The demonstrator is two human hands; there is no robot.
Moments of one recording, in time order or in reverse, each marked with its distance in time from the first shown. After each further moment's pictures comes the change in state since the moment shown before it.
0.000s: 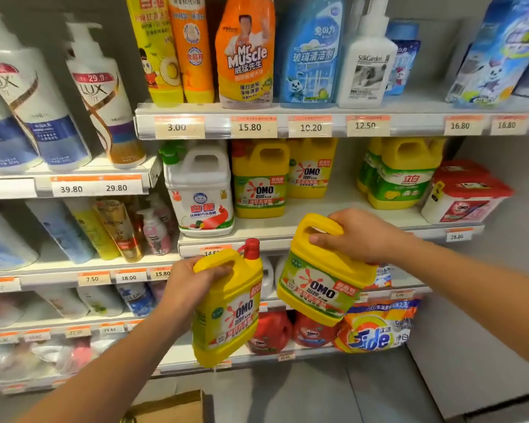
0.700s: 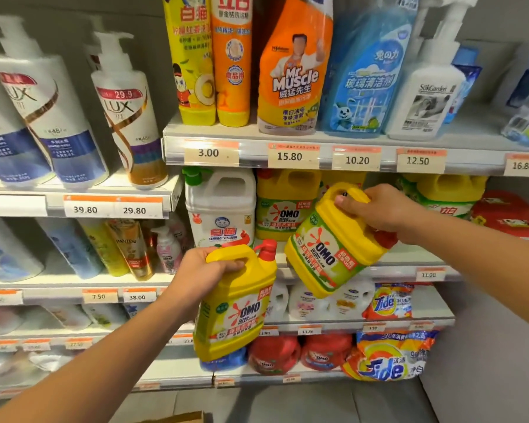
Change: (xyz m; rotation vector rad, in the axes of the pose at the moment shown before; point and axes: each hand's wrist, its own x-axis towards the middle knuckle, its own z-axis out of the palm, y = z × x) left_hand 0.074 0.048 -0.022 -0.043 -0.135 -0.015; right_hand 0.094 -0.034 -0.053 0.437 0.143 0.261
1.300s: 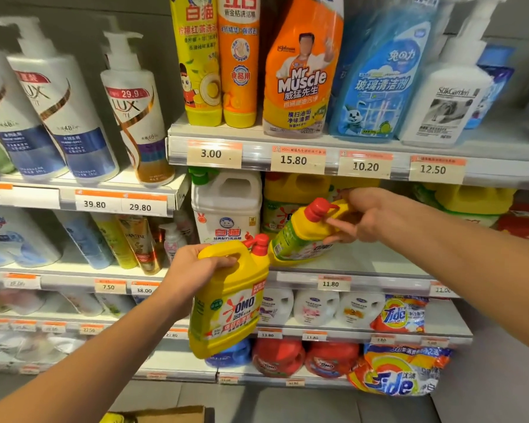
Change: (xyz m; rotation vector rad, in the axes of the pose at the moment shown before) left_hand -0.006 0.011 -0.001 -0.041 0.118 -0.001; right_hand 0.032 -0.032 0.027 1.030 -0.233 0.740
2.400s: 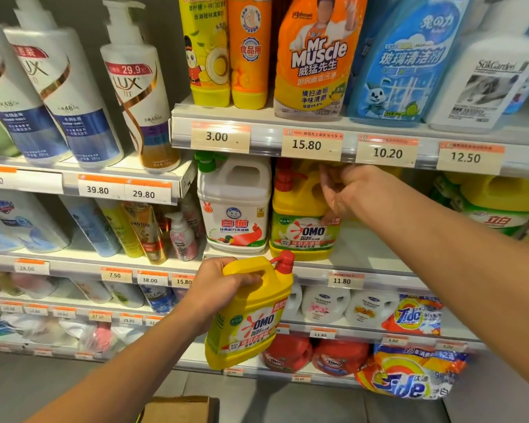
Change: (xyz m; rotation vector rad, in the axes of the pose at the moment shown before) left_hand -0.005 -0.035 0.025 0.088 -0.057 -0.052; right_hand -0.005 0.000 0.050 0.581 -0.102 -0.086
